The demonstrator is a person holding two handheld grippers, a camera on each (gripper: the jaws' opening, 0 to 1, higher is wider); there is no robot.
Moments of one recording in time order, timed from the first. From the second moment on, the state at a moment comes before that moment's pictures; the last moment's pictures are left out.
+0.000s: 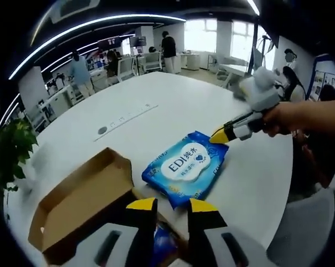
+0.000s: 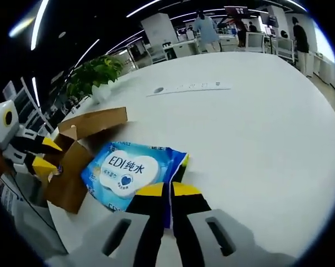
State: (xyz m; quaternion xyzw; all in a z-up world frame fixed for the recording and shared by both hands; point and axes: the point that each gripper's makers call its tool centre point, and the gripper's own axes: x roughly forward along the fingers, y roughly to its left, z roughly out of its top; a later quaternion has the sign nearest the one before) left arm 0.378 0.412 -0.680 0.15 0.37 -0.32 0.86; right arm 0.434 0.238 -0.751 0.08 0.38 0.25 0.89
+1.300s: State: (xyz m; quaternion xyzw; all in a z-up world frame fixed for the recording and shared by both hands) left arm 0.356 0.541 -0.686 0.10 0.40 -0.24 0.88; right arm 0.408 0.308 -0.667 -0.03 0.34 0.34 0.88
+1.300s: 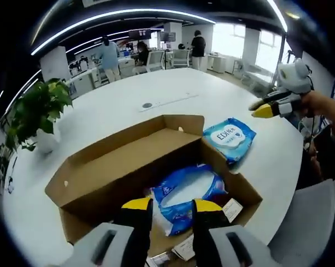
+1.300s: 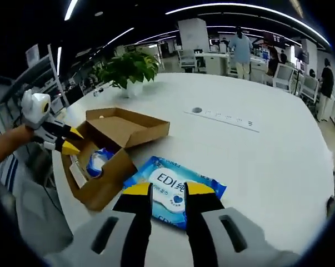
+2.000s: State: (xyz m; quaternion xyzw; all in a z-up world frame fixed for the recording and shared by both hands) left arm 0.372 0.552 -0.725 0.04 0.43 -0.19 0.88; right arm 0.393 0.385 -0.661 -0.07 0.32 0.42 0.85
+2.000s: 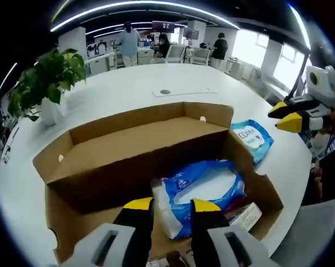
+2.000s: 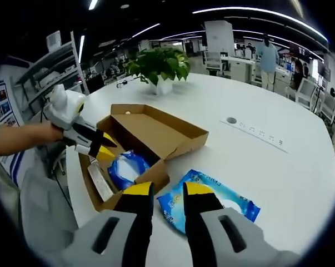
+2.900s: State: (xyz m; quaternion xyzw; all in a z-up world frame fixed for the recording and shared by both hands) left arm 0.384 0.555 -0.737 0.06 0.44 -0.20 0.88; right arm 0.394 0.454 -0.690 -0.14 0.33 0.47 0.81
